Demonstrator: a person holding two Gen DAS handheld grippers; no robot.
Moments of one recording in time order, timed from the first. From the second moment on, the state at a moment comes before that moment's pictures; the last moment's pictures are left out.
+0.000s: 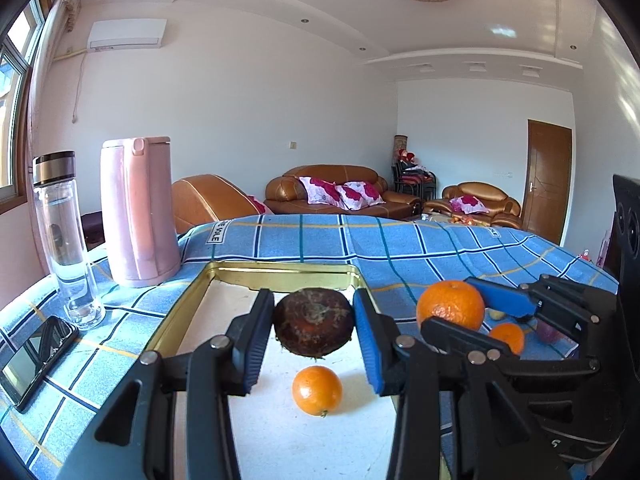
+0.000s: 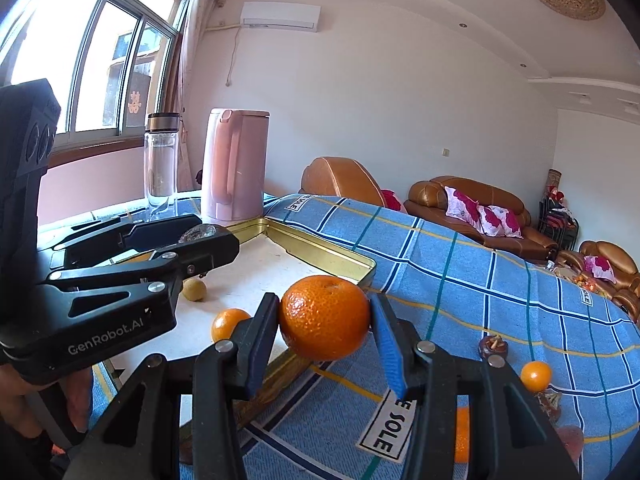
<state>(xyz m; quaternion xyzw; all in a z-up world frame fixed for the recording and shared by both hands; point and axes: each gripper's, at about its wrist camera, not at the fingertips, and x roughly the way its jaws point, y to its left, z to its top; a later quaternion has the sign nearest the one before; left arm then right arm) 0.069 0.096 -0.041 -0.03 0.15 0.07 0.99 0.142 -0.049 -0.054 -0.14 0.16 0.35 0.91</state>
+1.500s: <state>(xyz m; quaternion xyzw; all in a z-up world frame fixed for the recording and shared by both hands) 0.062 0.139 -0.056 -0.01 0.24 0.11 0.96 0.129 0.011 -0.070 -0.22 0.18 0.44 0.85</state>
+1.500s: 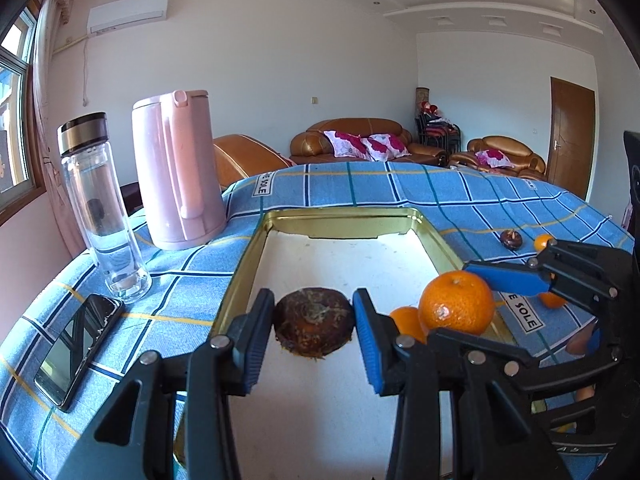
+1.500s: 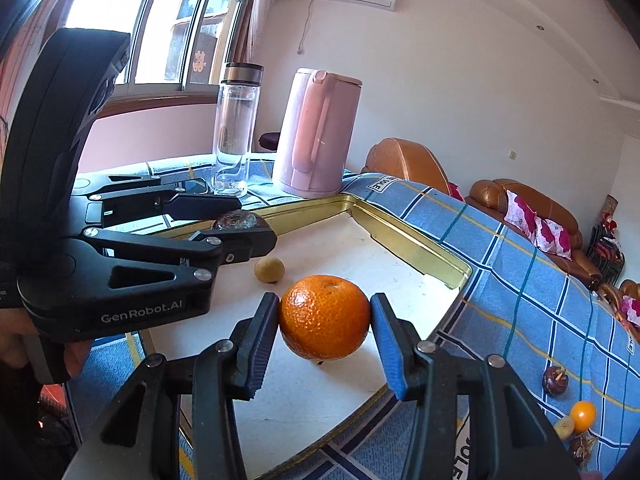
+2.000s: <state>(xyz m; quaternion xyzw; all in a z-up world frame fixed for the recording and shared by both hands) 0.066 0.141 -0.067 -0.01 0.27 0.10 0.96 0.137 0.017 -0.074 -0.22 0.21 0.45 0.84</state>
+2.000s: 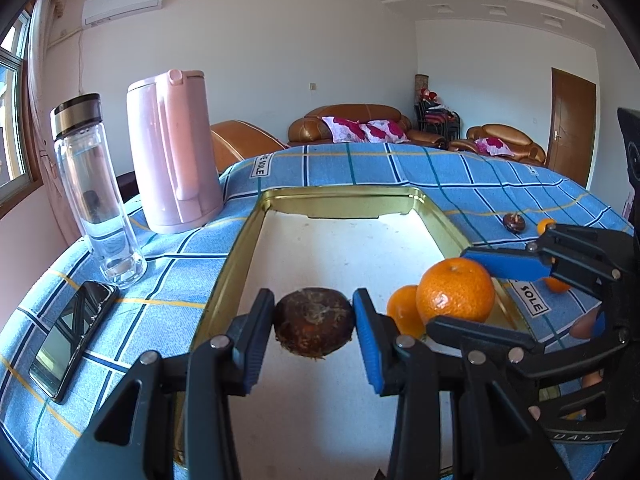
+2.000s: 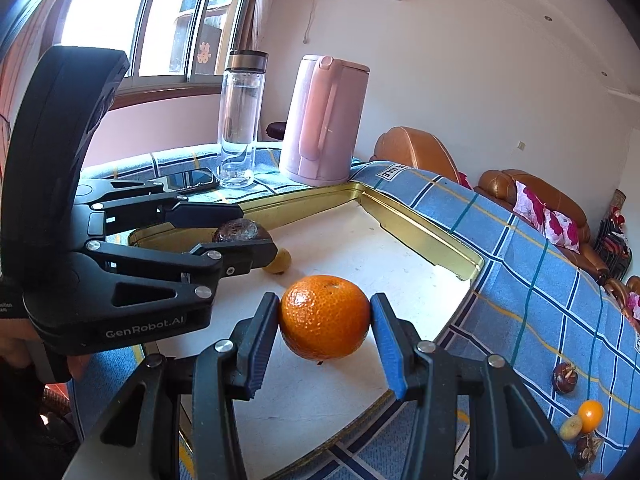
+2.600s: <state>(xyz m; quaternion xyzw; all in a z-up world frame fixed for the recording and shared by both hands) 0.066 0.141 -0.071 0.00 0.27 0.11 0.96 0.139 0.021 -0.078 -0.23 0.22 0.45 0.83</state>
